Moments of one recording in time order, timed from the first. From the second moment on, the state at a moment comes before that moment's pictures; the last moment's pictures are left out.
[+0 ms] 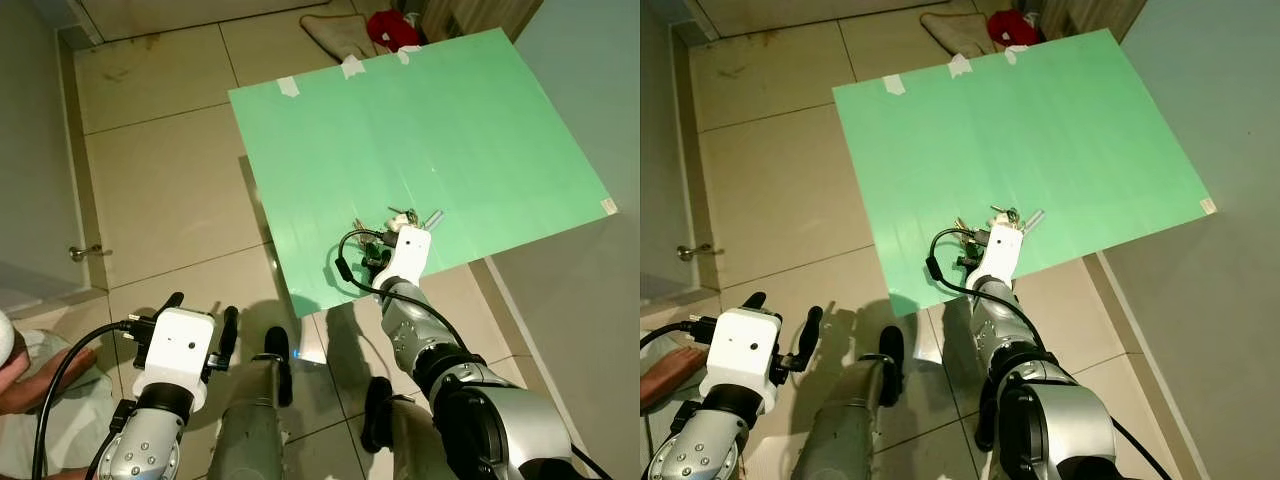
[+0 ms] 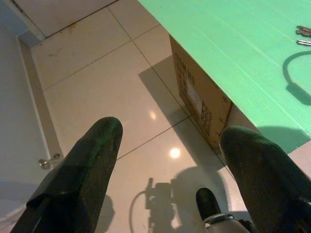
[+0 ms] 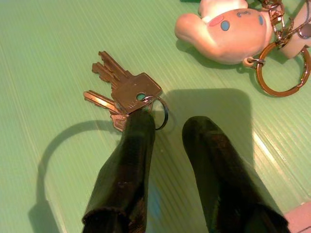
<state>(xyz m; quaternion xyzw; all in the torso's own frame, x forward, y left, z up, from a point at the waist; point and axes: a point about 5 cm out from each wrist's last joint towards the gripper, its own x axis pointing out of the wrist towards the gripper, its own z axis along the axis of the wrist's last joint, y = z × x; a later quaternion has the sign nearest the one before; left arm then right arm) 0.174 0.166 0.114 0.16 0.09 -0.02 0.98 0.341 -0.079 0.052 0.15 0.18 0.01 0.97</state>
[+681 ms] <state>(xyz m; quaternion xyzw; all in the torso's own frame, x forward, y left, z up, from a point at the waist) 0.178 0.164 0.117 0.16 0.08 -0.02 0.98 0.345 -0.080 0.060 0.18 0.15 0.02 0.97</state>
